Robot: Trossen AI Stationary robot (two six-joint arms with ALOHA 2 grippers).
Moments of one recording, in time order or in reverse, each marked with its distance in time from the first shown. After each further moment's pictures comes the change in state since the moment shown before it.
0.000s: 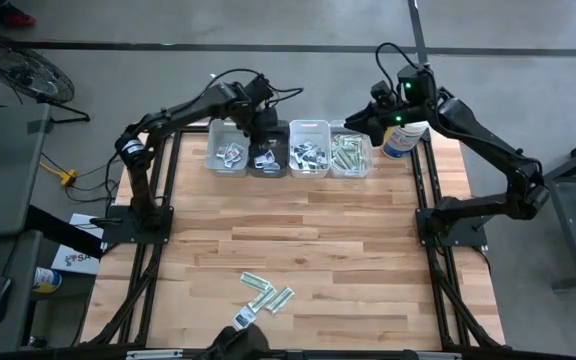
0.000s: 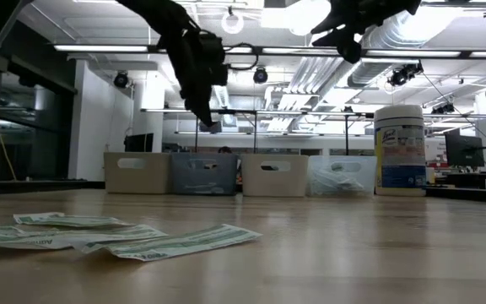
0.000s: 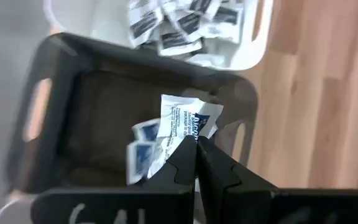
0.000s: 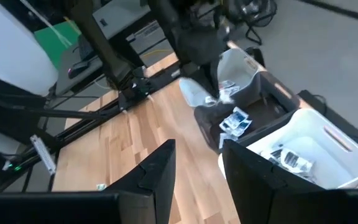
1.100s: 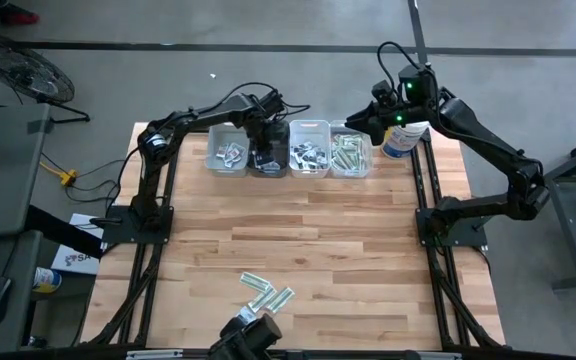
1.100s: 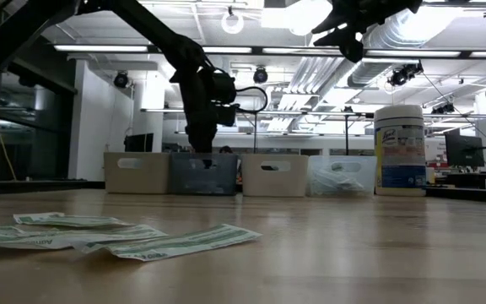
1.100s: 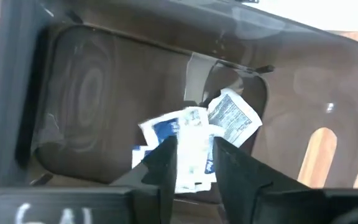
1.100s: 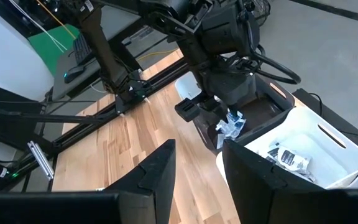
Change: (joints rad) left arm -0.001 0.202 0.000 0.051 -0.066 0.006; right arm 0.000 -0.012 0.000 -0.001 0.028 0.024
